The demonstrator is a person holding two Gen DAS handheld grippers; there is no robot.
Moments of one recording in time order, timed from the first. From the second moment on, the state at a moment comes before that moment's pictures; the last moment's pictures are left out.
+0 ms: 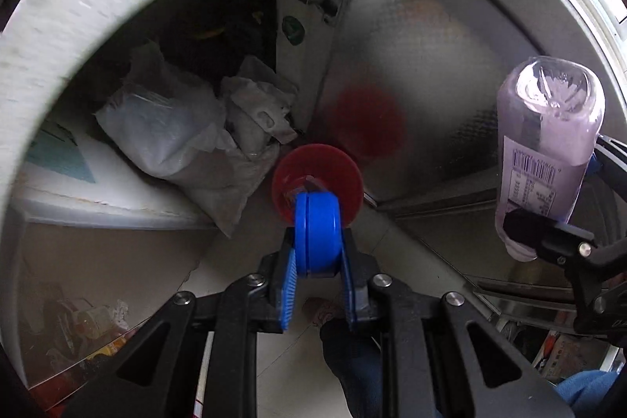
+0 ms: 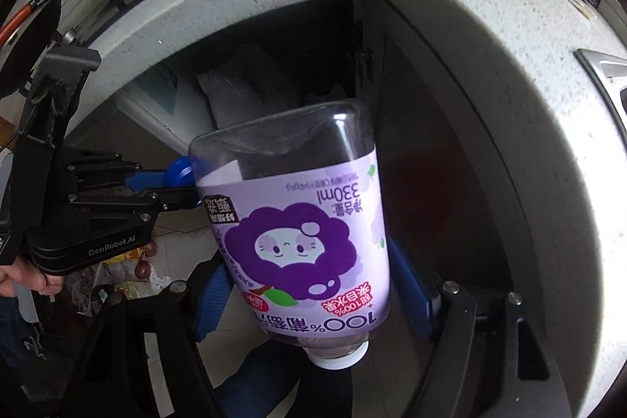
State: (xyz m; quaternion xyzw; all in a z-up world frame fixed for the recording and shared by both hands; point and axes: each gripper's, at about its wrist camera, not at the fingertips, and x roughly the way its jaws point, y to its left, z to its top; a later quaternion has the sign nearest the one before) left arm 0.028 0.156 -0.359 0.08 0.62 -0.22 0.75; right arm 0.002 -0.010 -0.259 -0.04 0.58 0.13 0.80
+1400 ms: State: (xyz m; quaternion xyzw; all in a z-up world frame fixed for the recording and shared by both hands) left arm 0.070 0.165 -0.497 0.08 0.64 -0.17 0.74; right arm 0.068 -0.023 -0.421 -0.03 0.60 0.16 0.78
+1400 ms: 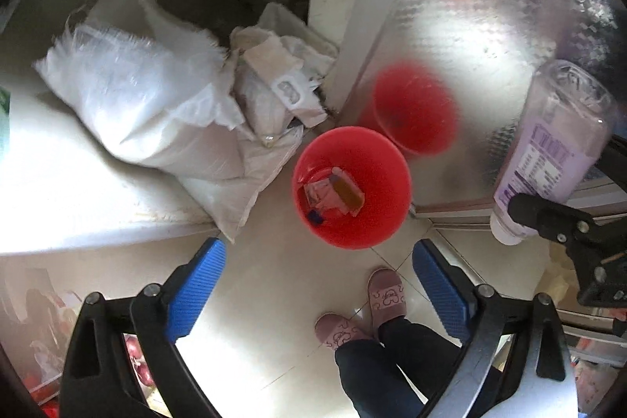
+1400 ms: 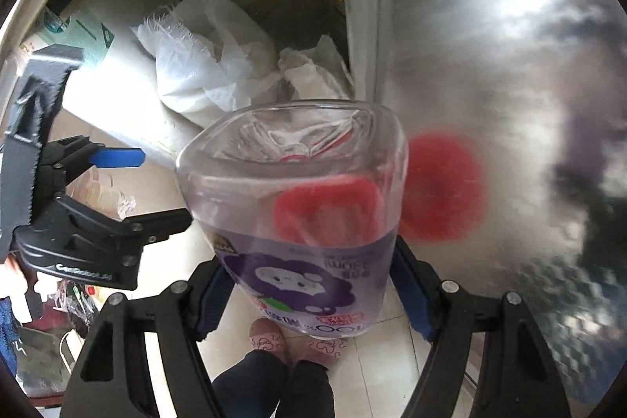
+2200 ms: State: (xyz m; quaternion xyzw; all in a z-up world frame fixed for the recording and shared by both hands) left arm 0.067 0.188 -0.526 0.07 0.66 -0.12 0.74; right arm 0.087 -0.002 -0.474 -0.09 0.61 0.16 0.77
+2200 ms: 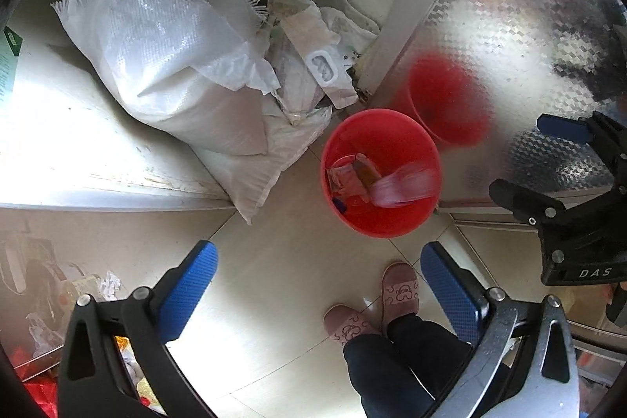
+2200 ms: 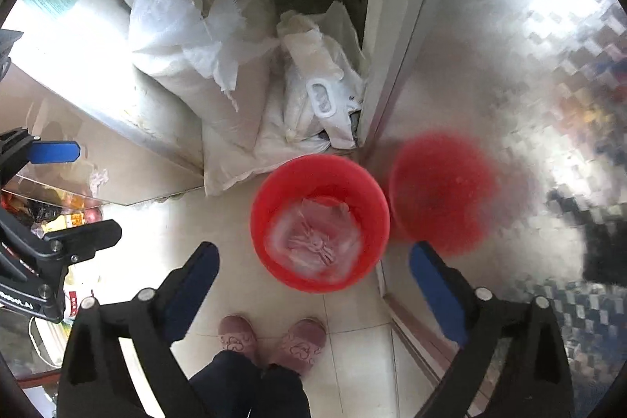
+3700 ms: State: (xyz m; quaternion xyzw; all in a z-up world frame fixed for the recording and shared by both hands) left arm -0.029 0.208 -0.117 0.05 0.52 -0.18 0.83; right arm -0.022 0.005 -0.103 -0.07 0.49 0.14 0.86
